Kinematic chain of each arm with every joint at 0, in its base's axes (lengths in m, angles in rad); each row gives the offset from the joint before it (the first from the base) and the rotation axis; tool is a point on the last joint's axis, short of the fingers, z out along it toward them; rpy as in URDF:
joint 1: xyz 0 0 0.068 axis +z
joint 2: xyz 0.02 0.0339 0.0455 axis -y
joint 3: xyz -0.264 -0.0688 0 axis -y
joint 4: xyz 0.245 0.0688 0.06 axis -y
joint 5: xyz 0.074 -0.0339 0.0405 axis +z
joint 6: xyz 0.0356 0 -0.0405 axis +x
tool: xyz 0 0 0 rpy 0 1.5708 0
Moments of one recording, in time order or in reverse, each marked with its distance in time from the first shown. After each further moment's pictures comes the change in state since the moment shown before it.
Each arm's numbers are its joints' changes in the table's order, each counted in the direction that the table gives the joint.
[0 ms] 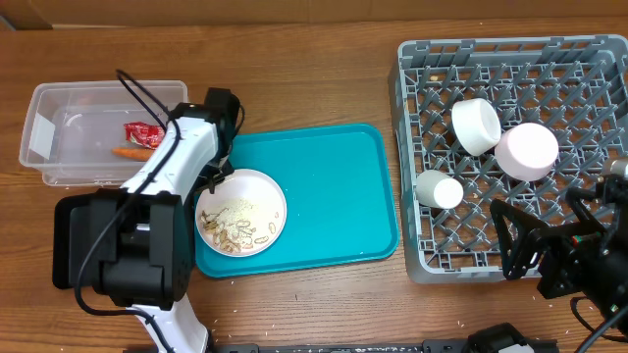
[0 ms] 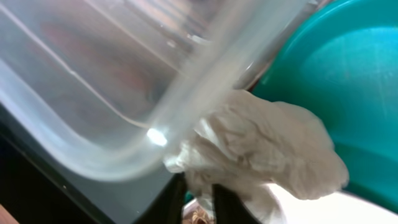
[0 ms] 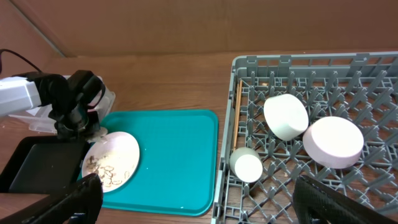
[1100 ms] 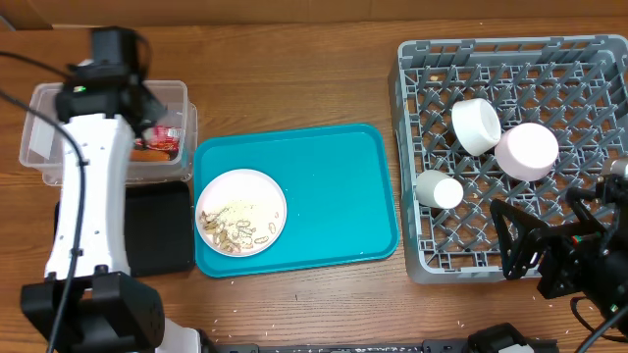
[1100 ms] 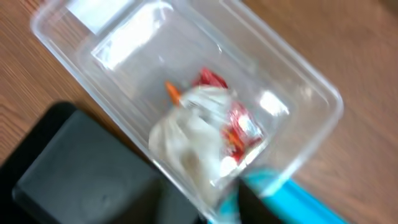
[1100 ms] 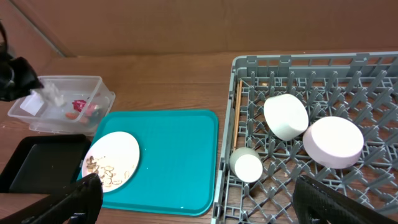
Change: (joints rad) left arm 0.265 0.234 0.296 0.026 -0.101 0.160; right arm 0.000 0.000 0.000 0.000 0.000 0.000
